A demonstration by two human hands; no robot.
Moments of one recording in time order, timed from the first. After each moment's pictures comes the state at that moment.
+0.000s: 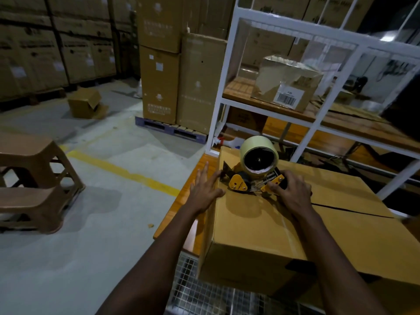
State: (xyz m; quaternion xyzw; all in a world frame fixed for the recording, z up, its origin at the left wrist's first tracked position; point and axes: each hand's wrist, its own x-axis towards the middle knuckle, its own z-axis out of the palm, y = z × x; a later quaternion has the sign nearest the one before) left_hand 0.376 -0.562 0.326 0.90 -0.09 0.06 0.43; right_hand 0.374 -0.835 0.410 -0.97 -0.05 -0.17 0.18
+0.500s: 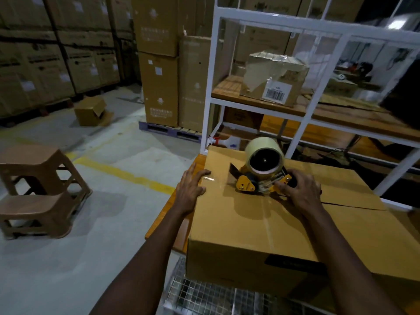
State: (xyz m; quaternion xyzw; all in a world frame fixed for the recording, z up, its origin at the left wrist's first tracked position) left_hand 0.366 -0.566 0.333 0.91 -0.07 0.13 0.40; right_hand 0.373 -0.903 0.414 -0.96 -0.05 -0.18 0.22
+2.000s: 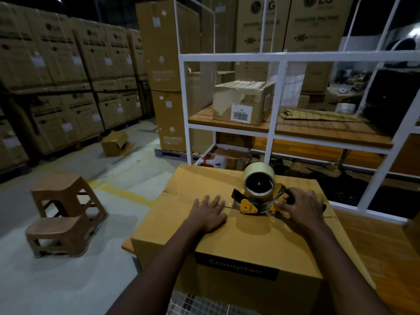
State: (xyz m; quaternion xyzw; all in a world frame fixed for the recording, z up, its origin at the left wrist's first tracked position) left_hand 0.336 -0.776 0.393 0.99 -0.07 -0.11 0.00; right_hand 0.379 -1.074 0.407 -0.98 -0.03 -0.16 0.14
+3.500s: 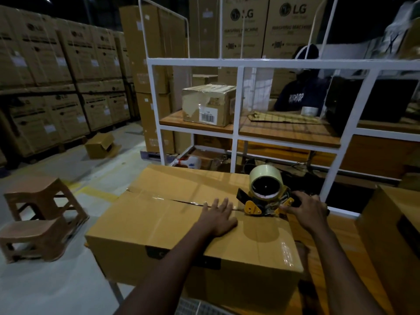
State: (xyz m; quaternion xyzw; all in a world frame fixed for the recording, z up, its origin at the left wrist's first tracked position) left_hand 0.341 -0.944 0.388 0.99 -0.10 -0.11 0.04; right_hand 0.347 -1.220 0.432 -0.97 0.03 -0.13 0.22
